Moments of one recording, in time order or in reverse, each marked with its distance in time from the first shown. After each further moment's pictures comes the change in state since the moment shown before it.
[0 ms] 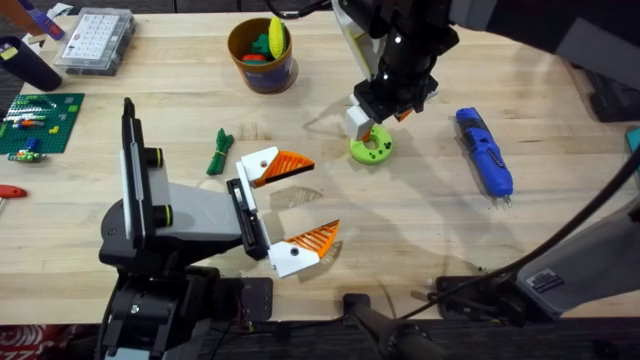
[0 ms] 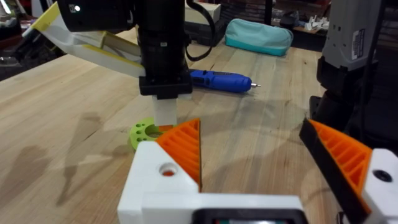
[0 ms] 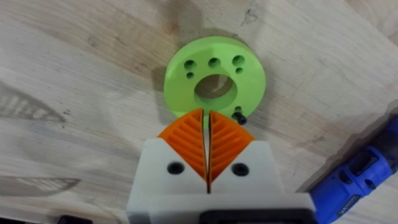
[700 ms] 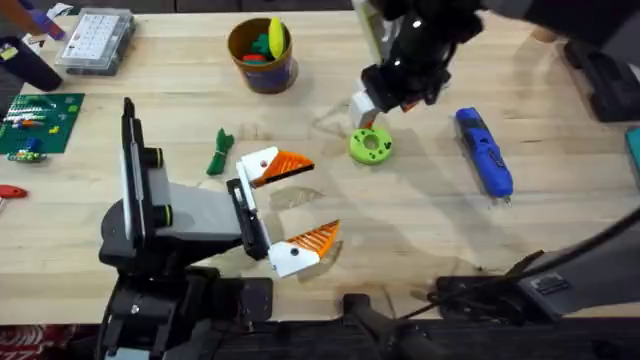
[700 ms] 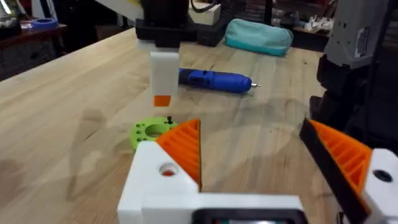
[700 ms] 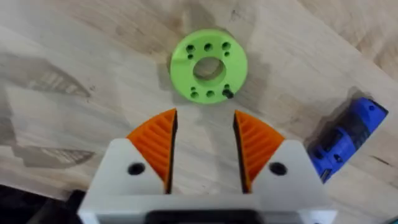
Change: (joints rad) left arm 0.000 0.000 0.000 0.000 0.000 0.000; right arm -0.018 -0.065 0.011 0.002 0.000 0.058
